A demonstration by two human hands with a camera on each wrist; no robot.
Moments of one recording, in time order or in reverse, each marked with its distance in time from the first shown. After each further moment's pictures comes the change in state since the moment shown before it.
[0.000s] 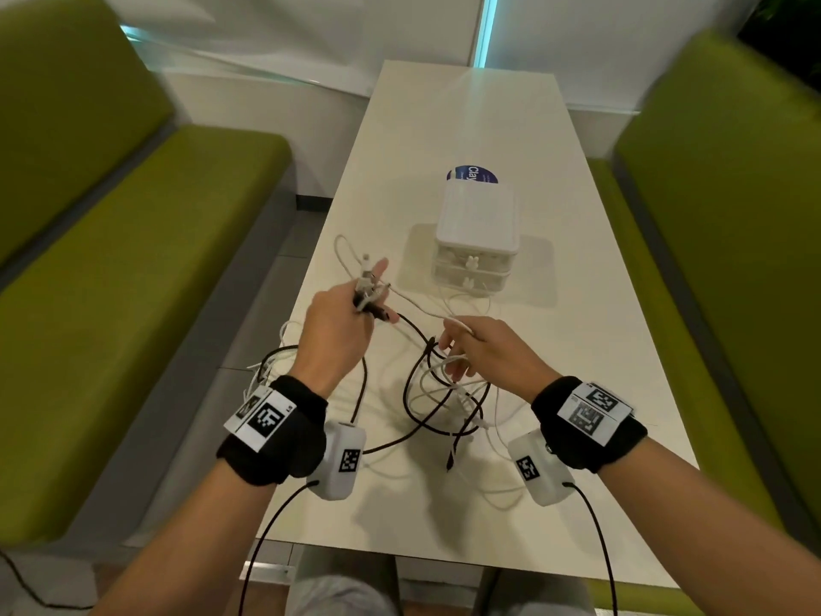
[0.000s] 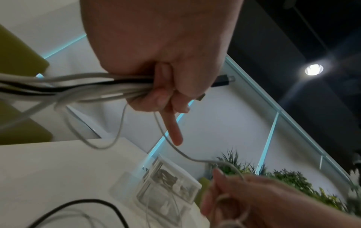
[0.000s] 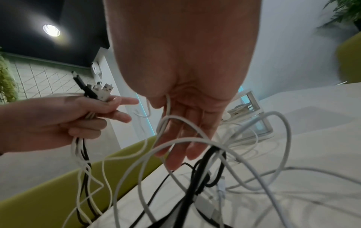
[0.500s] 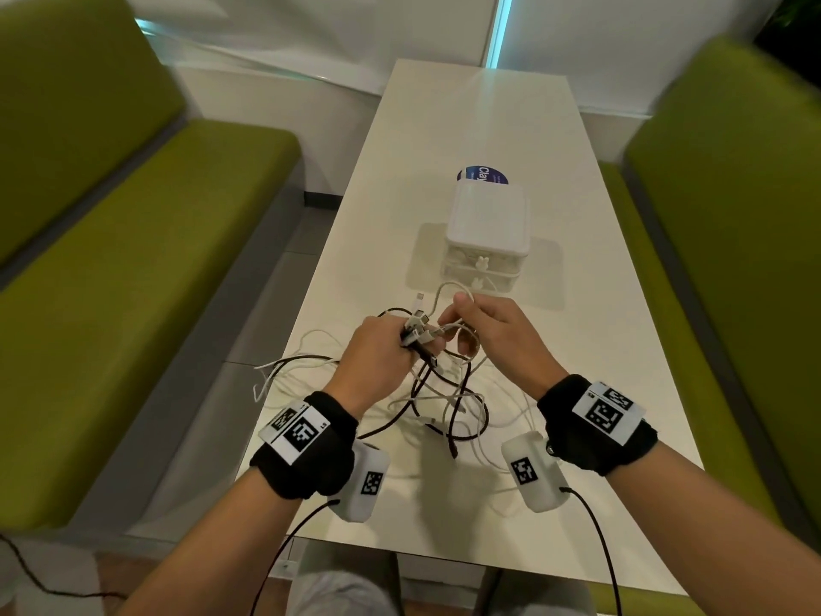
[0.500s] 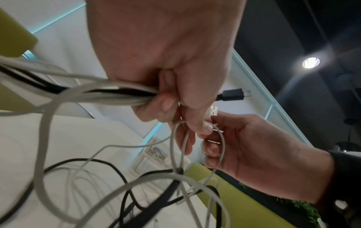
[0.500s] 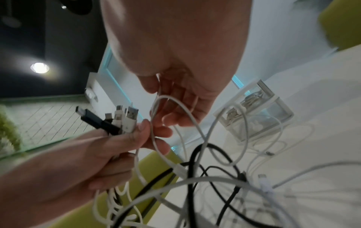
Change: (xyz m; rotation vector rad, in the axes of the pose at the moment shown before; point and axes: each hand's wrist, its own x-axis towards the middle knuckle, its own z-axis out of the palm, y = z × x) left_hand -0.020 0.000 0.027 0.158 -0.209 0.055; right_hand -0.008 -0.028 -0.001 0.213 0.116 -0.143
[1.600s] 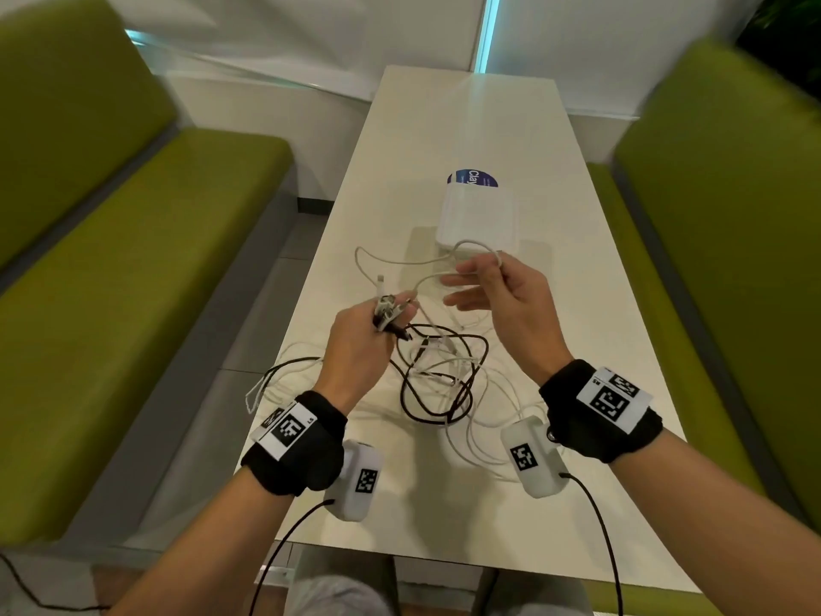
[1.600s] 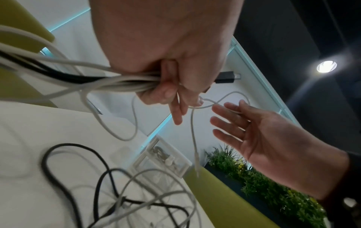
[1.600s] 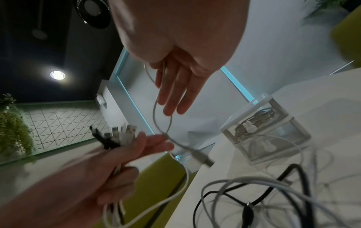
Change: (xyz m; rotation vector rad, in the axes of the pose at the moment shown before) left_hand 0.005 0.004 -0.004 -0.321 0.210 -0.038; right_hand 0.001 -0.020 -0.014 0.183 0.261 -0.193
